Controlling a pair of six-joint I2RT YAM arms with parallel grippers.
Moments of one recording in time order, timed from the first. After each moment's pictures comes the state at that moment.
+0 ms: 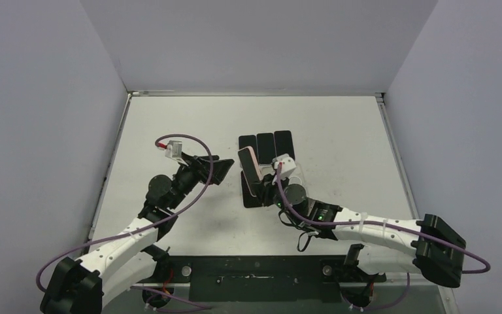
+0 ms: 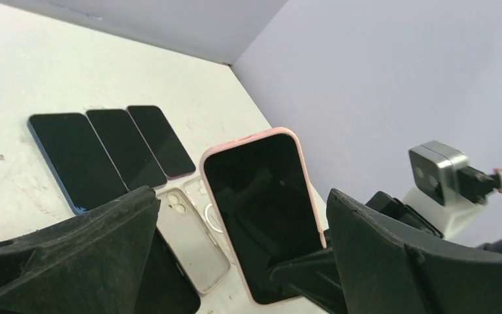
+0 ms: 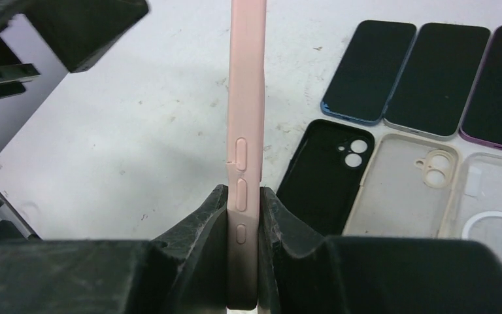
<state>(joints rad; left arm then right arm) -0.51 0.92 0.32 0.74 0.16 -0.79 1.11 1.19 0.59 0.33 0.41 0.41</state>
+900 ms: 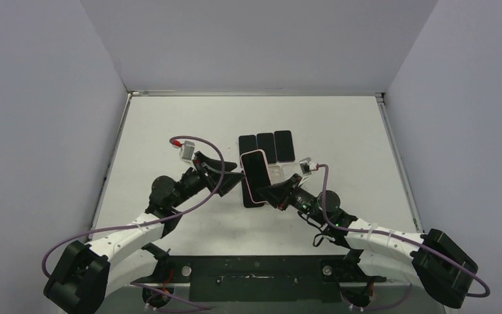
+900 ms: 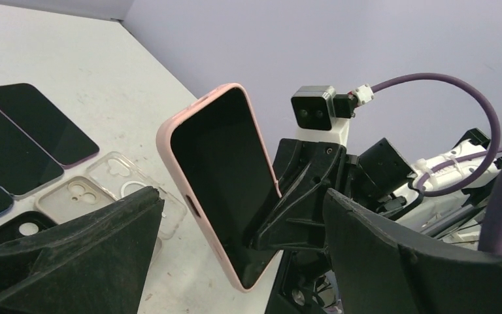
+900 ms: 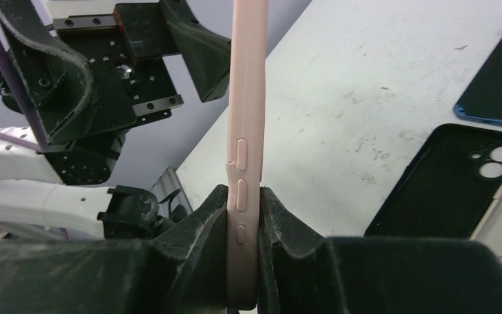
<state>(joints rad) -0.53 1.00 0.33 0.94 0.45 -0.84 0.84 1.00 0.26 0.80 -0.11 0.73</state>
